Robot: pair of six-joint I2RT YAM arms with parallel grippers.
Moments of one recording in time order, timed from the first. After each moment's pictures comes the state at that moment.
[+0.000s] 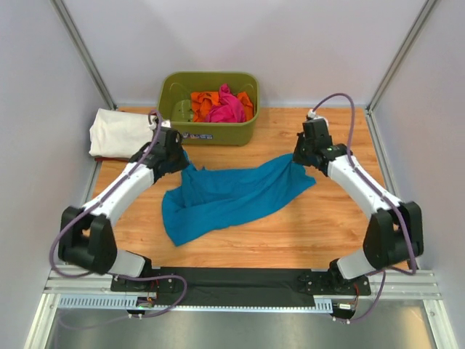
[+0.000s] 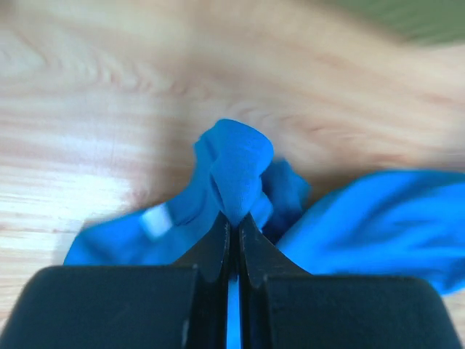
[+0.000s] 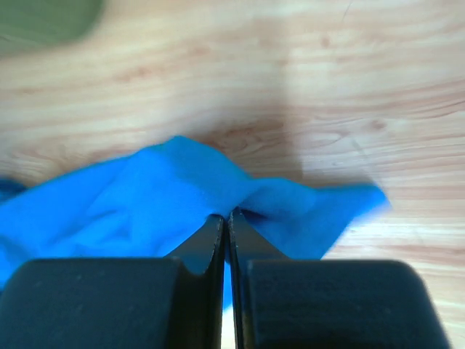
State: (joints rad) left arm -0.31 1.48 1.04 -0.42 -0.09 -0.60; right arm 0.30 1.54 1.17 -0.46 0.09 0.46
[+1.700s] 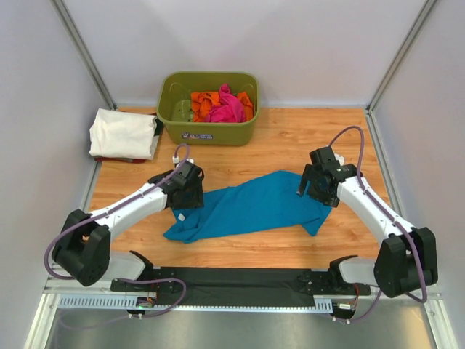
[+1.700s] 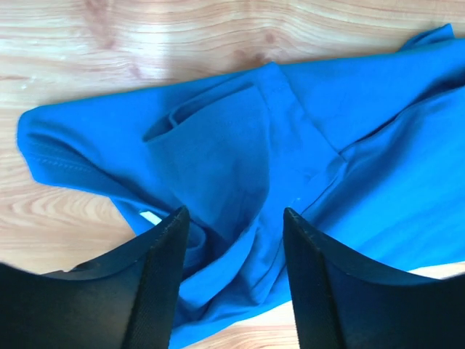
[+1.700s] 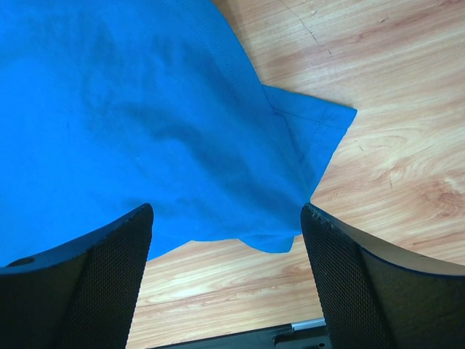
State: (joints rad) left arm -0.58 1.34 0.83 -0.59 -0.18 -0.63; right arm 0.28 1.28 0.93 -0.82 0.20 0.62
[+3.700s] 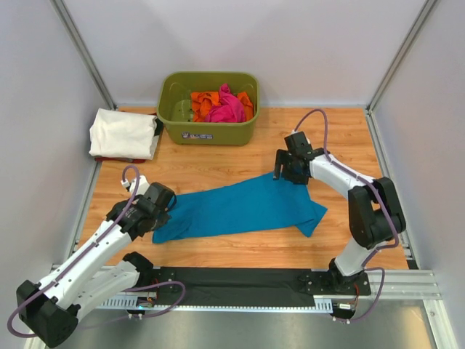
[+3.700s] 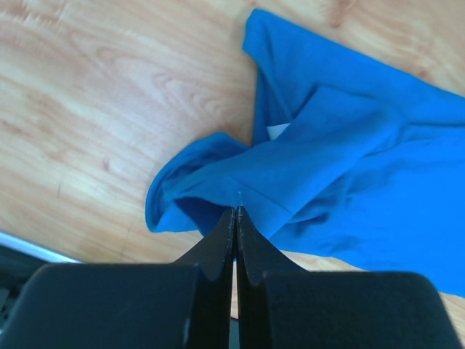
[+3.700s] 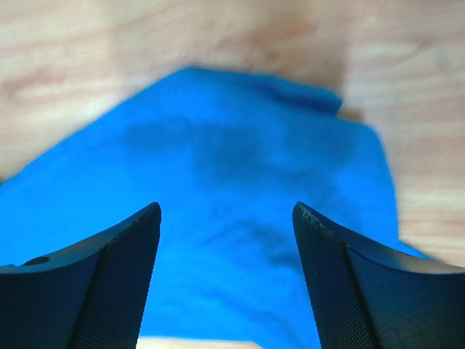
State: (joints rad) left arm -0.58 0.82 0.71 -0.99 -0.47 -1.00; right arm 0.36 1.64 1.08 -0.49 0.02 0.52
